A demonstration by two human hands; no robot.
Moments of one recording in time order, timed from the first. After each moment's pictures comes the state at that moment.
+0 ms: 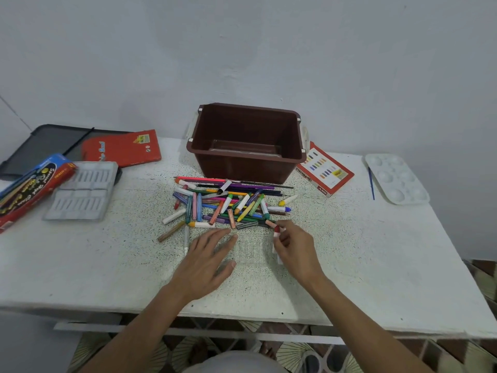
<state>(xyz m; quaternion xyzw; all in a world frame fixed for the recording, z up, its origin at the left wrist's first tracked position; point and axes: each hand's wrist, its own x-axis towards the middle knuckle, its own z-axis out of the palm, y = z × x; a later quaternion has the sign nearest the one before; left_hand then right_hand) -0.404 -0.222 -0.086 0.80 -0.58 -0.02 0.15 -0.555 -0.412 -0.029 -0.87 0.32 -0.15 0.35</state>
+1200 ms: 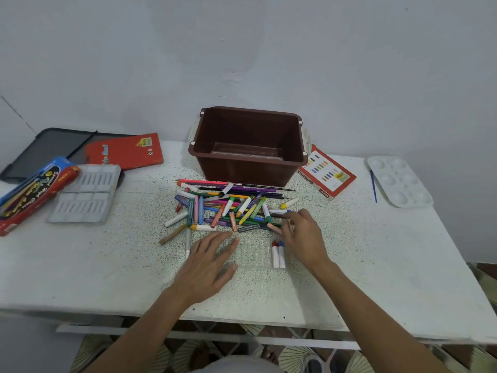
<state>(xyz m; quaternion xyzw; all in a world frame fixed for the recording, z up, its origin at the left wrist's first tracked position) -0.402 -0.219 -0.087 0.80 -0.58 -0.02 0.15 -0.535 -0.441 -0.030 -0.90 0.32 -0.17 0.22</state>
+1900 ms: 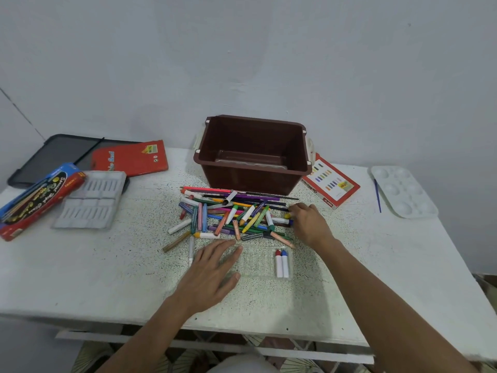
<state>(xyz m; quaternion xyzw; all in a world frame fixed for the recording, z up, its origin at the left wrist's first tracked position) -0.403 -0.221 -0.088 0.80 -0.58 -0.02 0.15 -0.502 -0.507 -0.044 -0.96 0.27 0.00 0.07</state>
